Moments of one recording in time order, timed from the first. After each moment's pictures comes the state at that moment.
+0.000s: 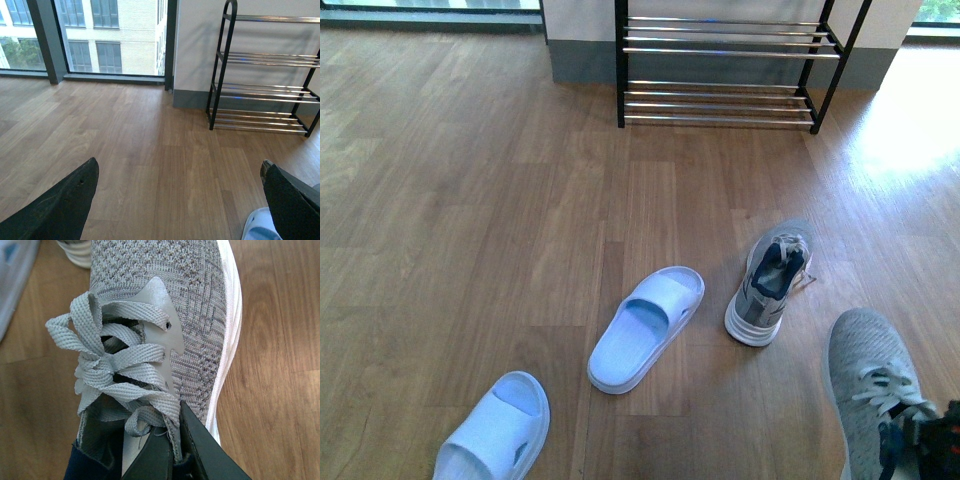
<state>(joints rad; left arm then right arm) 0.00 0.02 0.01 0.00 0.00 -0.01 -0.32 2.34 0.41 0.95 -0.17 0.10</state>
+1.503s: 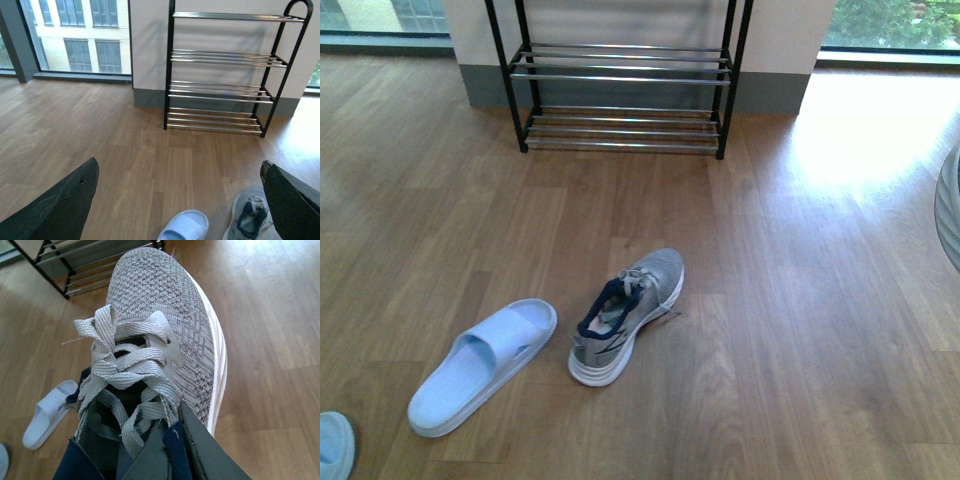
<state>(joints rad) 0.00 0.02 0.01 0.00 0.00 -0.01 -0.42 0.84 0.23 0.15 -0.33 0.14</state>
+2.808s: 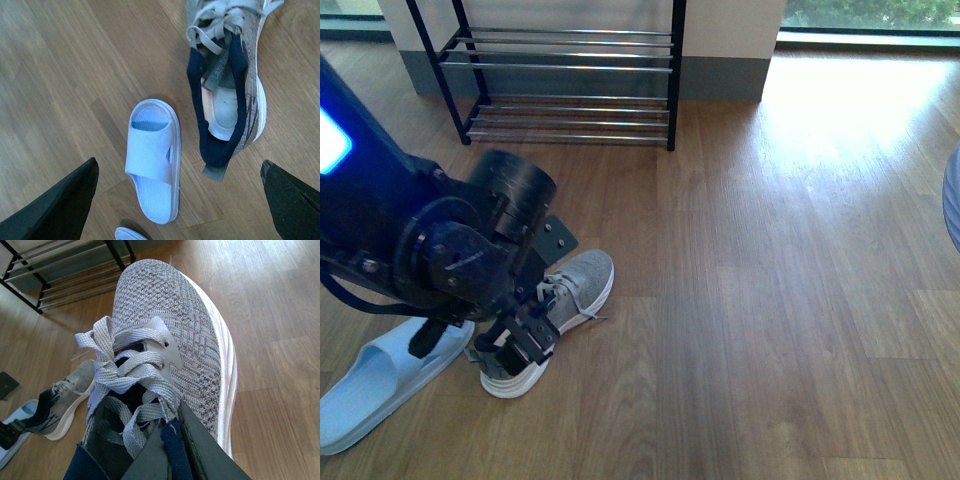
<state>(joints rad) -0.38 2.44 1.13 0.17 -0.38 0.48 -0.42 0.84 0.23 0.15 -0.33 0.14</state>
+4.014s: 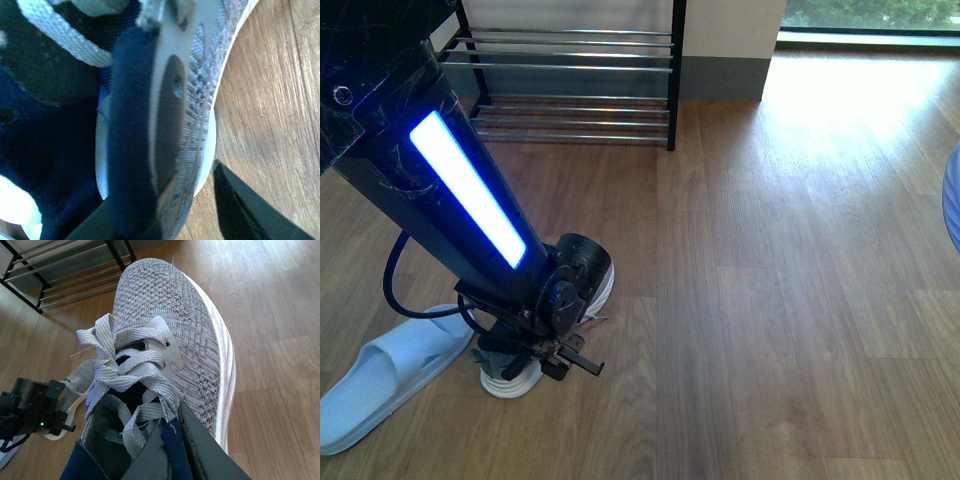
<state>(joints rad) -0.41 2.91 1.61 -0.03 -0.36 0.03 -0.42 0.84 0.23 0.15 -0.33 0.14</state>
